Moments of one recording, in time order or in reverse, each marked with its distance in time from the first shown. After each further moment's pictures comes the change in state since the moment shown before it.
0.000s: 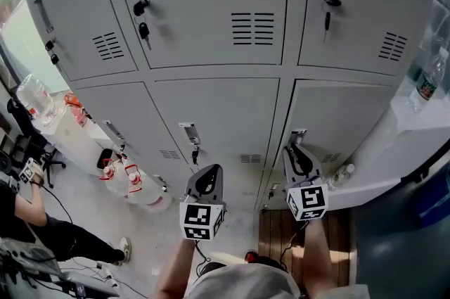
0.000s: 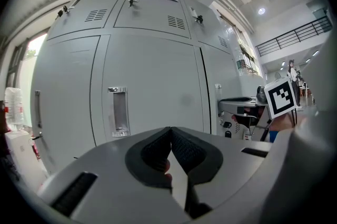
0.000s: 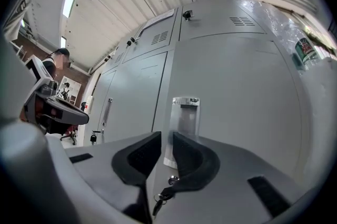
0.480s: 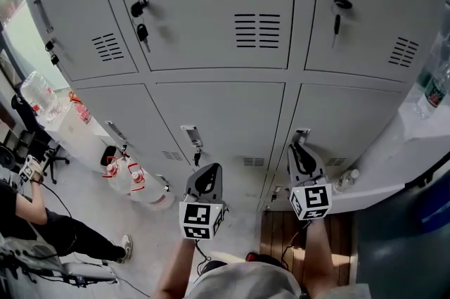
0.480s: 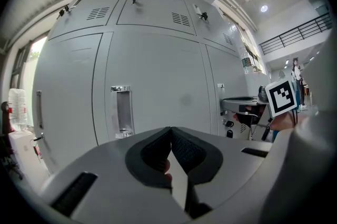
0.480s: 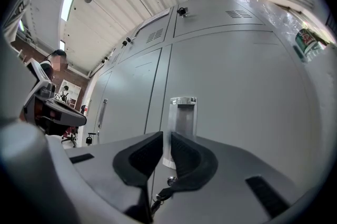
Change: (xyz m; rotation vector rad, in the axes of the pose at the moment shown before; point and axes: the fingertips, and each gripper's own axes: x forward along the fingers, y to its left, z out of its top) left arm 0.011 0.013 0.000 -0.002 0.007 0.039; right arm 0.018 -0.010 -0.002 0.023 -0.016 0.007
